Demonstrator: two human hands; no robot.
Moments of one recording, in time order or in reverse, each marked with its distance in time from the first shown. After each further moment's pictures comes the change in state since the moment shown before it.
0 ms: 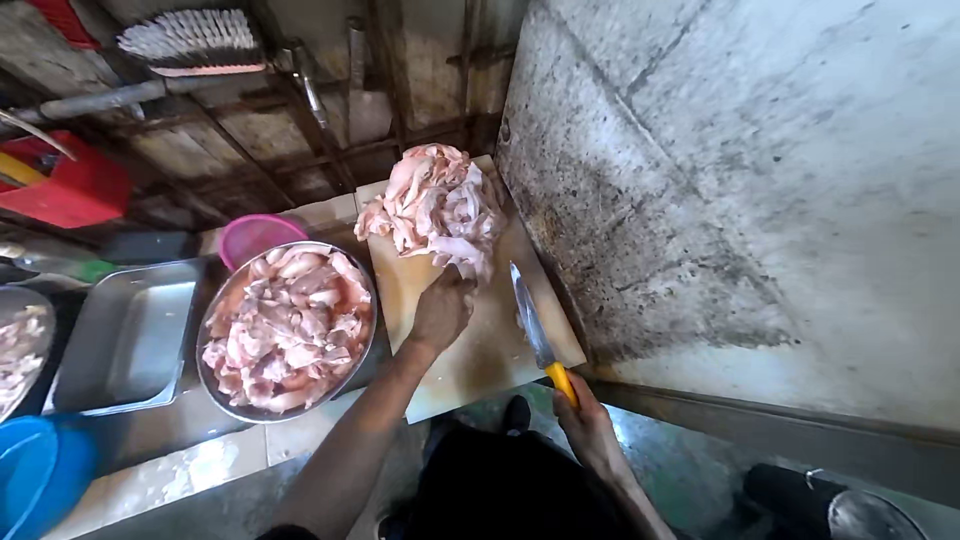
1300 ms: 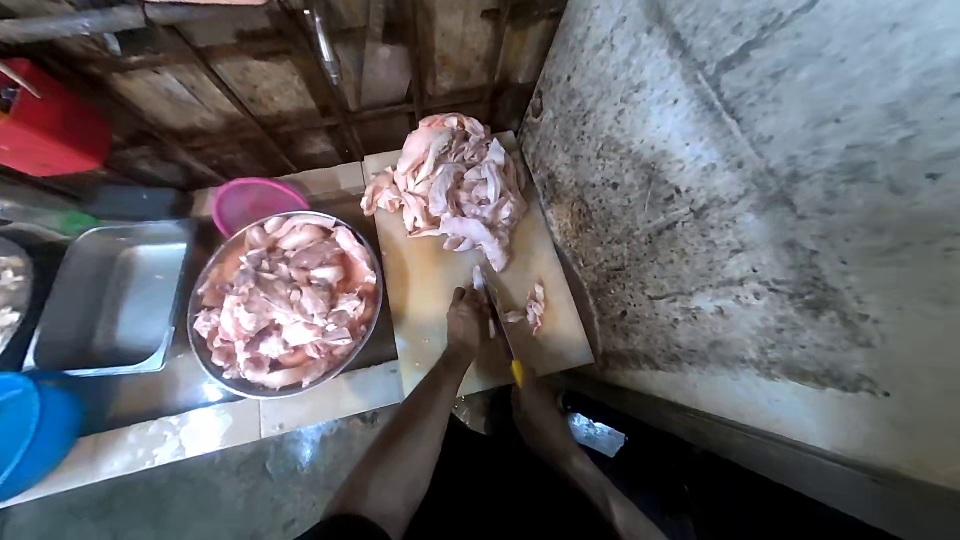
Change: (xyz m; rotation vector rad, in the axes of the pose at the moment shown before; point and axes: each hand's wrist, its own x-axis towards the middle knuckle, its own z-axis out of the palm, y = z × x) left_hand -0.013 -0.012 0.115 -0.402 0.068 -0.446; right_hand 0.032 -0.061 0.062 -0.521 -0.454 0.277
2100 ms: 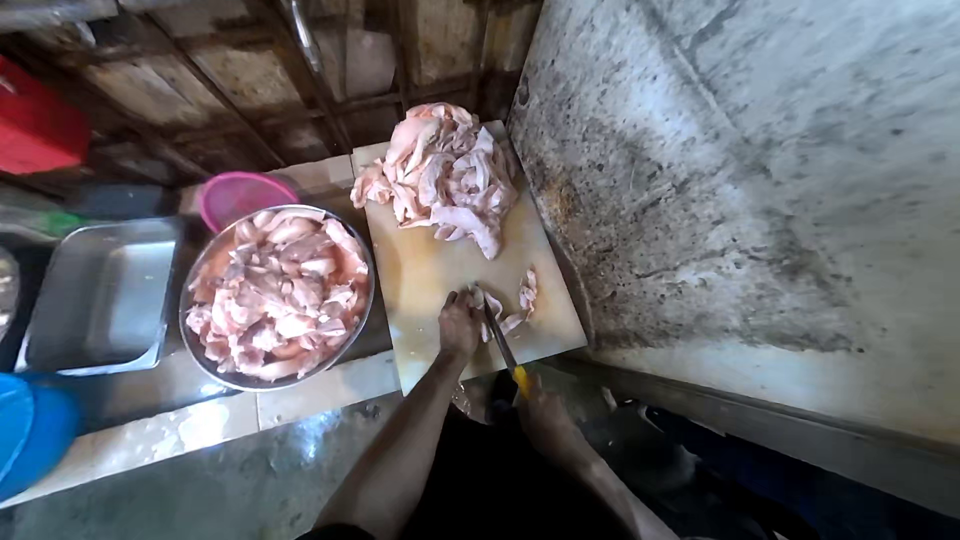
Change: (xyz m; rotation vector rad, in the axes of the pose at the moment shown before) left_hand -0.028 -0.005 0.006 0.069 0.025 -0.011; right_hand -0.034 0.011 -0.011 -0.064 -0.134 0.107
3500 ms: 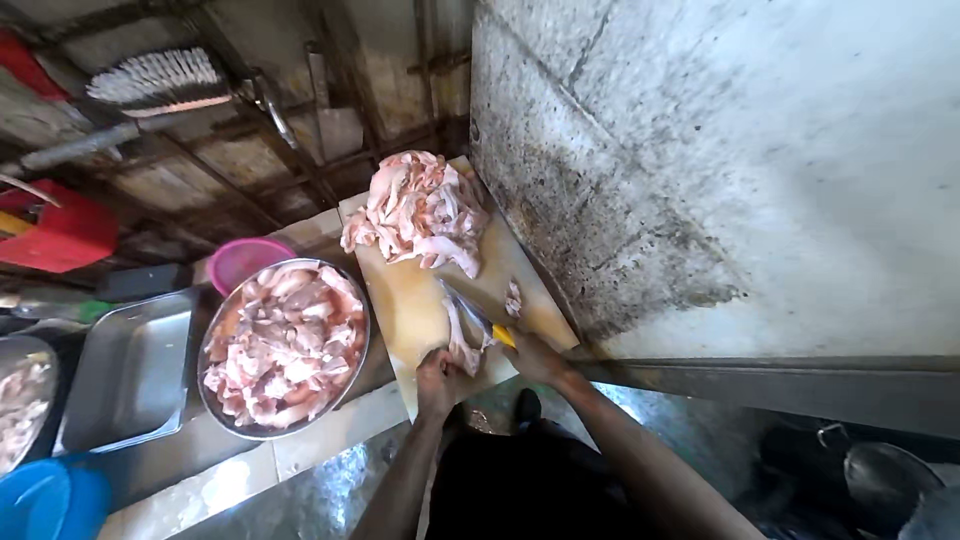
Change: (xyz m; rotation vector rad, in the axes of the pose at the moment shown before) left_hand -0.057 -0.058 -0.020 0.058 0.016 0.078; right_hand 0.087 0.004 -0.049 0.099 0.100 -0.303
